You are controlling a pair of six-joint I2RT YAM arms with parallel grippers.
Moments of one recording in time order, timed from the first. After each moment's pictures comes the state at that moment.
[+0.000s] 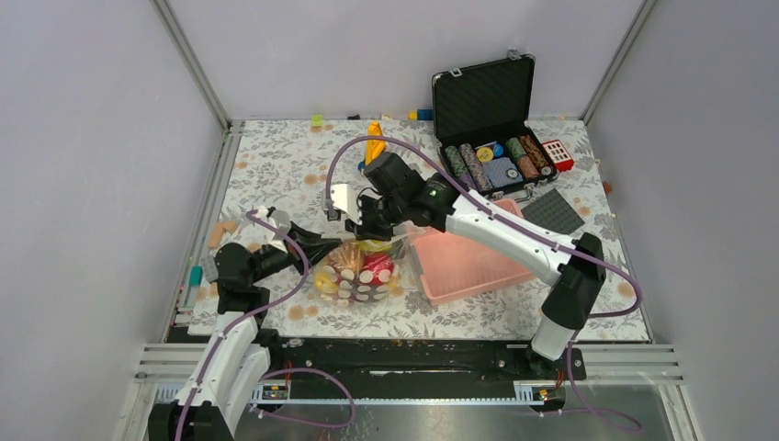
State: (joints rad) left arm -0.03 0.67 0.24 0.65 1.08 -0.36; right arm 0.96 1.74 1.69 -0.75 -0.39 -0.58
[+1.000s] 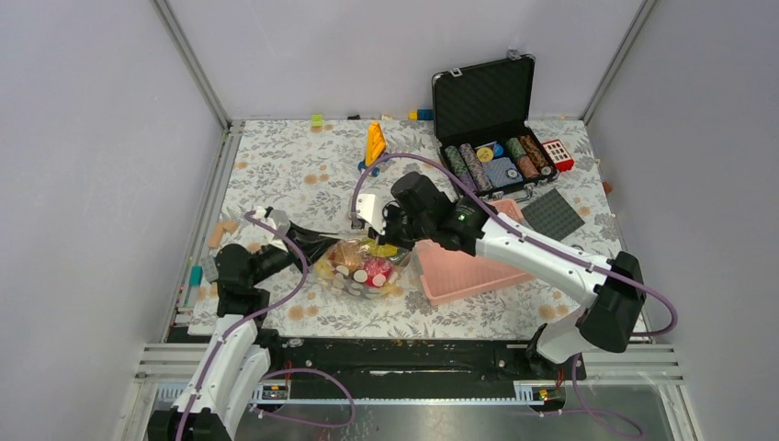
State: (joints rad) left arm -0.04 0.63 0.24 0.58 0.99 -0.31; right arm 0.96 1.51 1.36 -0.58 -0.19 -0.51
